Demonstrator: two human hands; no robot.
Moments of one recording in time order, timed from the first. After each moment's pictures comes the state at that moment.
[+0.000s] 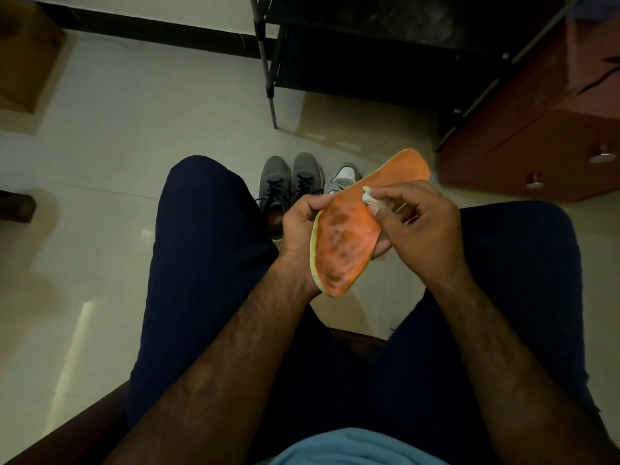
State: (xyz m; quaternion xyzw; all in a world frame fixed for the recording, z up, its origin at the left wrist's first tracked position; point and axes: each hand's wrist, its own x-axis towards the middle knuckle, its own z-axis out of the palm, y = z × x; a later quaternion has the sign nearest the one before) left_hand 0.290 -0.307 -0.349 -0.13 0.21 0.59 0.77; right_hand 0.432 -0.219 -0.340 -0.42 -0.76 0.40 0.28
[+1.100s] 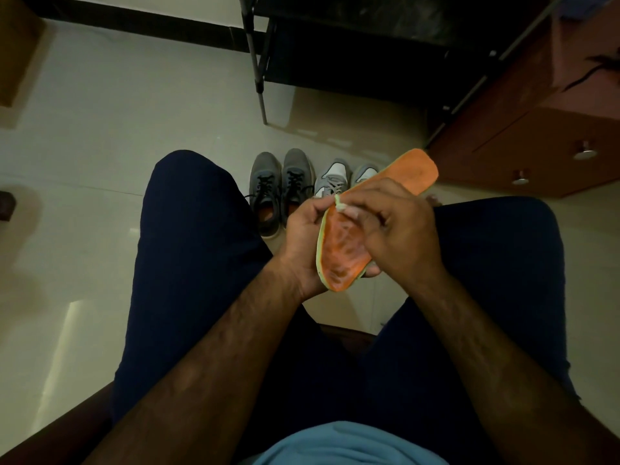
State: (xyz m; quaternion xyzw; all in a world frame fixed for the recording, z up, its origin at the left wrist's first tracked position) left_hand 0.300 -0.311 -0.343 -0.09 0.27 0.54 0.79; right_hand 0.423 -0.231 -0.331 -0.35 -0.85 0.33 0.23
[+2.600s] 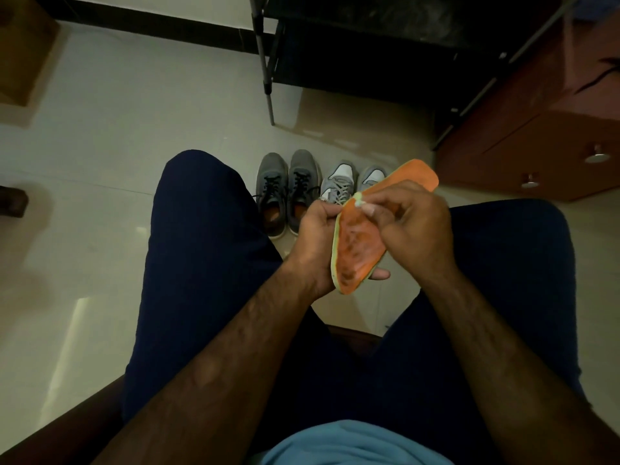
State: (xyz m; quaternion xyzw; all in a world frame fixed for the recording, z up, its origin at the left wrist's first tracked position) left_hand 0.305 -0.306 -0.352 -0.08 0.34 0.54 0.76; right_hand 0.427 -0.220 -0.339 -0.43 -0.80 0.35 0.23
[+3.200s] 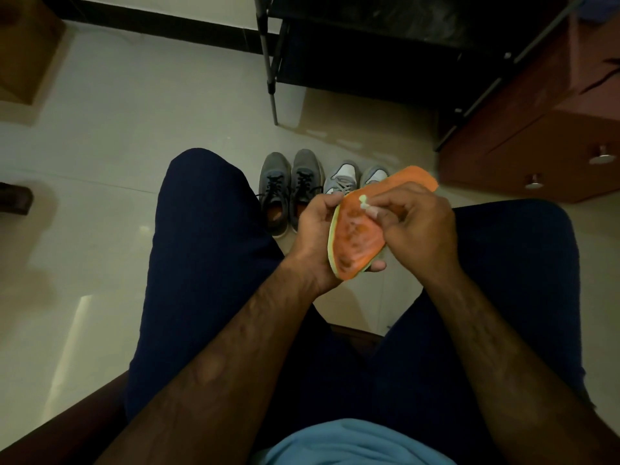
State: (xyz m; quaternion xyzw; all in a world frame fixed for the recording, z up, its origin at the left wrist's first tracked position) left_hand 0.300 -0.308 -0.342 -0.10 0.35 0.55 0.75; right_hand 0.430 -0.219 -0.342 -0.43 -0.81 0.34 0.20
